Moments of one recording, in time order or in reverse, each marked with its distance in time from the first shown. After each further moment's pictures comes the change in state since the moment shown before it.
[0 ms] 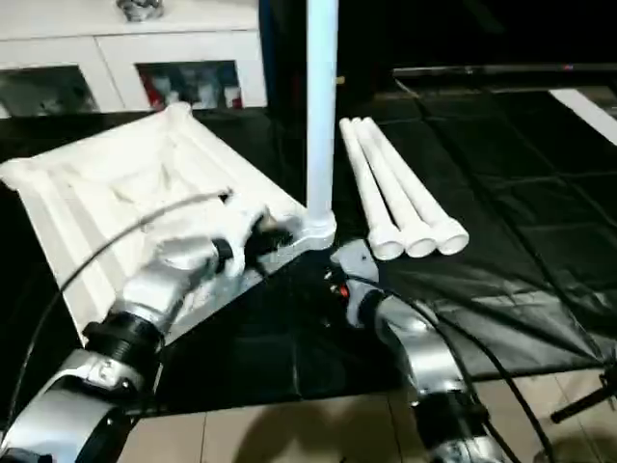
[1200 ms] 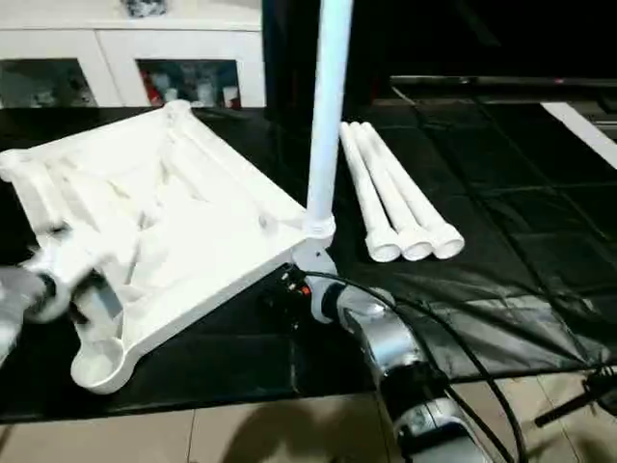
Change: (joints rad) left arm 0.371 0.626 -0.060 -0.496 0.206 0.454 -0.114; right arm -0.186 0.085 0.114 0.244 -0.064 -0.003 -0.027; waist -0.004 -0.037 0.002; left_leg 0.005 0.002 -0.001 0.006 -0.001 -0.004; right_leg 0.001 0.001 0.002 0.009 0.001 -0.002
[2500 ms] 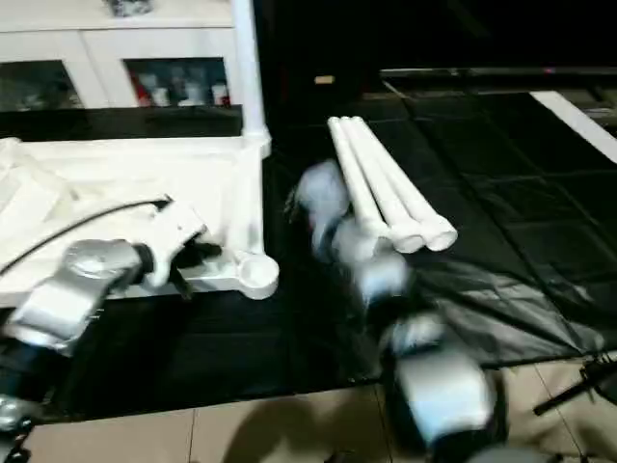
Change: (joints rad) left arm -0.163 -0.240 -0.026 0.066 -0.175 -0.252 -0.011; right arm -0.427 -0.013 -0.171 0.346 -0.010 -0.030 -0.371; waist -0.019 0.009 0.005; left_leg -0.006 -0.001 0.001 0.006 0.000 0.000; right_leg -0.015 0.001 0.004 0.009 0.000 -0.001
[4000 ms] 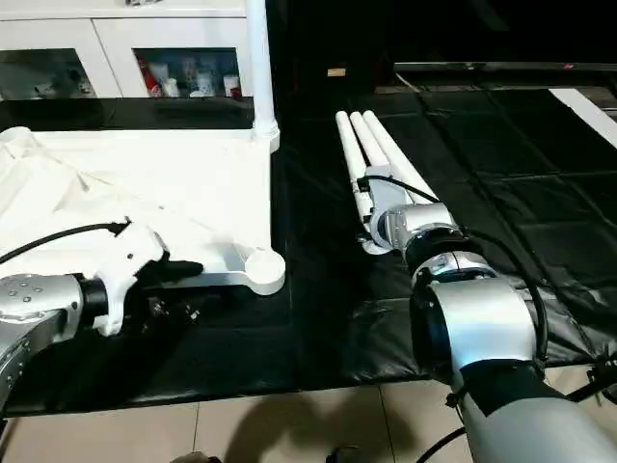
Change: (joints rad) left arm 0.256 0.134 0.094 -0.549 -0.268 0.328 -0.098; right arm -0.198 -0.142 -0.103 0.332 0.007 0.451 -0.034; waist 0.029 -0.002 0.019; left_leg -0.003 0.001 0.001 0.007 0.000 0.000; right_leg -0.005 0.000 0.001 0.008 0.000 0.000
